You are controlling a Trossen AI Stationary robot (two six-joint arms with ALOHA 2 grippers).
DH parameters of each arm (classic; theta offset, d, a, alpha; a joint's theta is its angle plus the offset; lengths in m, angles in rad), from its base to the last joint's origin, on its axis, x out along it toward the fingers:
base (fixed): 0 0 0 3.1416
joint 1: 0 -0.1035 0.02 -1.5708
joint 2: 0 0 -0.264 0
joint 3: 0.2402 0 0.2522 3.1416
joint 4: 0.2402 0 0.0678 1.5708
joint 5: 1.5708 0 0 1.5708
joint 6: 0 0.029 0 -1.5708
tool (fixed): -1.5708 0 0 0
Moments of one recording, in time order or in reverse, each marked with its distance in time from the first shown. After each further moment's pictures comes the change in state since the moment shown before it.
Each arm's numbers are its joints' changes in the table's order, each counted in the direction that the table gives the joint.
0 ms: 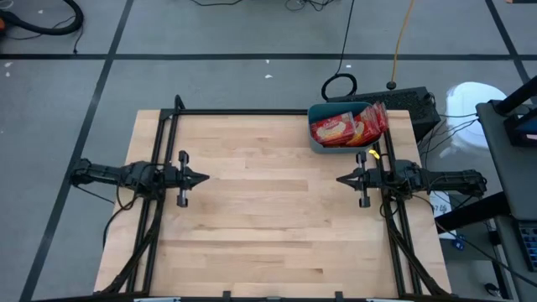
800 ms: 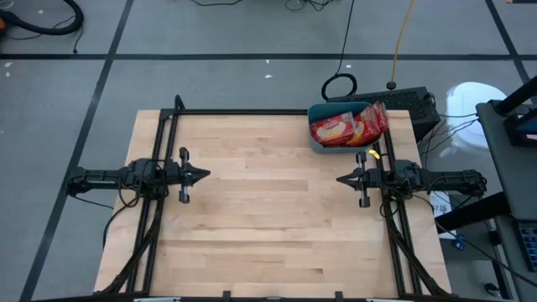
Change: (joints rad) left arm -0.157 -0.001 -0.001 0.021 -0.111 -0.043; right arm 0.000 0.000 0.000 0.000 0.000 0.000
